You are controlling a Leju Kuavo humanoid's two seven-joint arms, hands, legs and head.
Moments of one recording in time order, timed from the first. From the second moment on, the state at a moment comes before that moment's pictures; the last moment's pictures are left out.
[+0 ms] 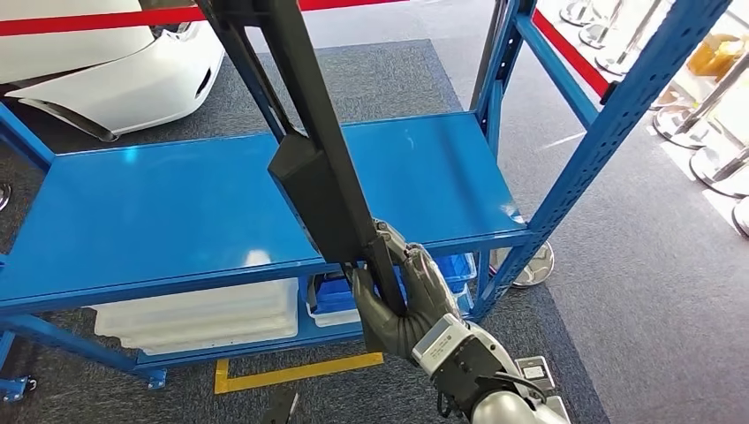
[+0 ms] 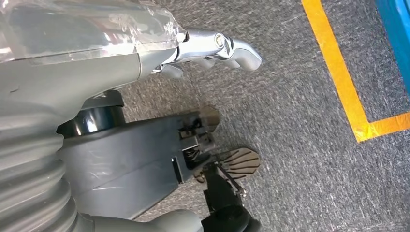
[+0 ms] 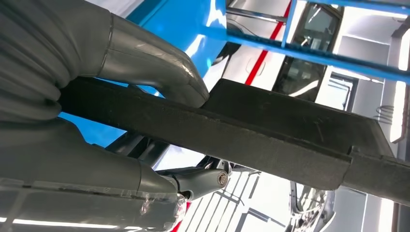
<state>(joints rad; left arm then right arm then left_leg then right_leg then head) -0.20 -0.14 -1.05 -0.27 0.88 0.61 -0.16 -0.29 -0.23 0.83 -1.80 0.23 -0.38 -0.07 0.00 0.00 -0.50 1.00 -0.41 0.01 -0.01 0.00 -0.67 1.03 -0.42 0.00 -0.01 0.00</state>
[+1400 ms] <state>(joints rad) -0.21 -0.14 -1.05 -0.27 0.87 0.59 -0.15 -0.29 -0.22 0.84 -1.76 0.17 -0.38 -0.08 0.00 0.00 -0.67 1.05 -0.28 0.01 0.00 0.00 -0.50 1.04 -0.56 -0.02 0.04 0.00</state>
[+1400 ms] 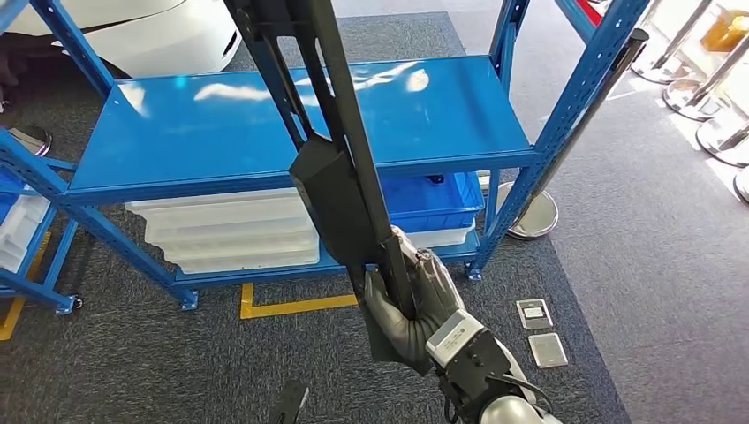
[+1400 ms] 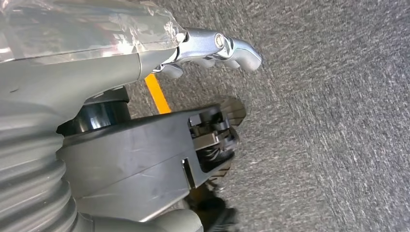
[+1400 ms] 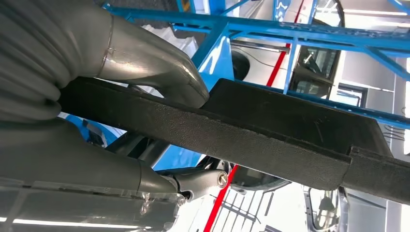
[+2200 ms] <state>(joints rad) -0.22 -0.14 -1.05 -0.27 0.85 0.57 -0.13 -0.28 -0.21 0.84 -1.76 0.16 -0.37 -0.08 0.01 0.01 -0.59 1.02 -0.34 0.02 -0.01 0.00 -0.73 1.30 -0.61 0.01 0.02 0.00</state>
